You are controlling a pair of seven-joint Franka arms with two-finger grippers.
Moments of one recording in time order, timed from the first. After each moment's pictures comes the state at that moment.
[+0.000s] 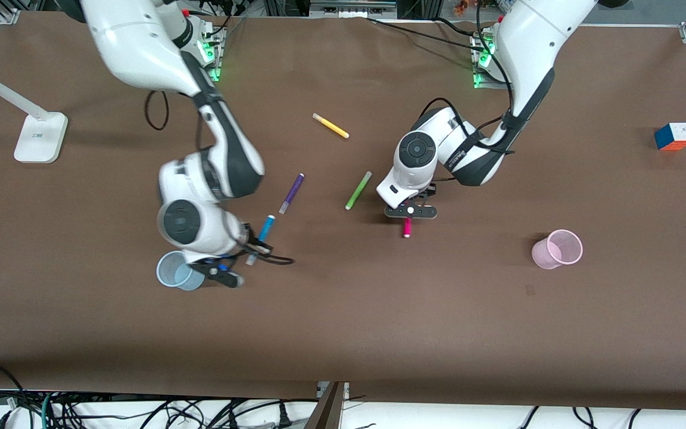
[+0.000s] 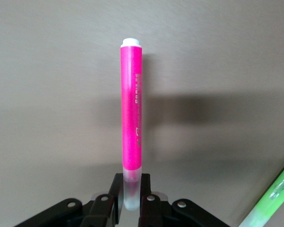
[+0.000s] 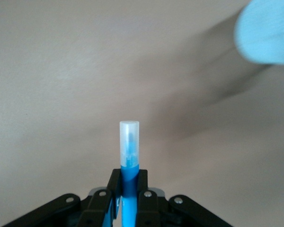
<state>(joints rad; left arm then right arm) -0.21 0.58 -0.43 -1.82 0.30 2.12 -0.73 0.41 0.73 -0.07 -1.29 0.21 1.92 0.69</state>
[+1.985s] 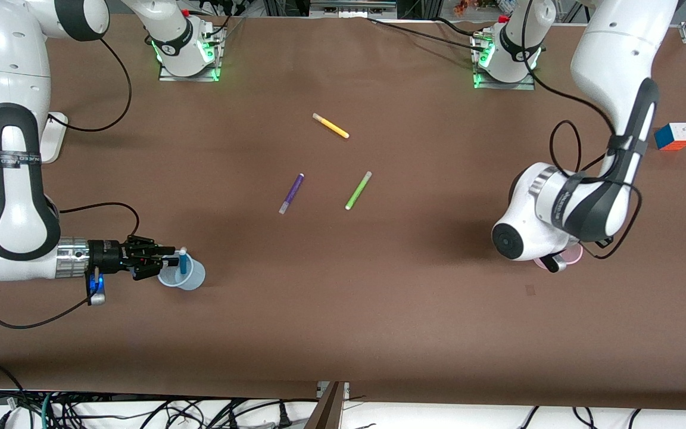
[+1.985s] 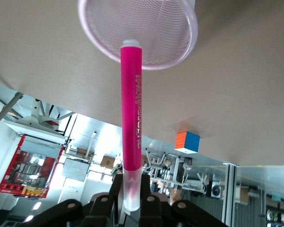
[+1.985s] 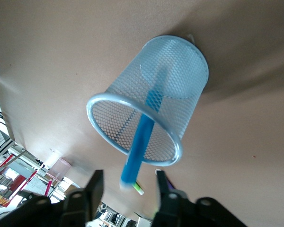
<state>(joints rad) -0.01 0.71 -0.30 -1.49 1.02 1.31 0.46 -0.07 0.83 -0.07 -1.32 0.88 1.70 0.29</state>
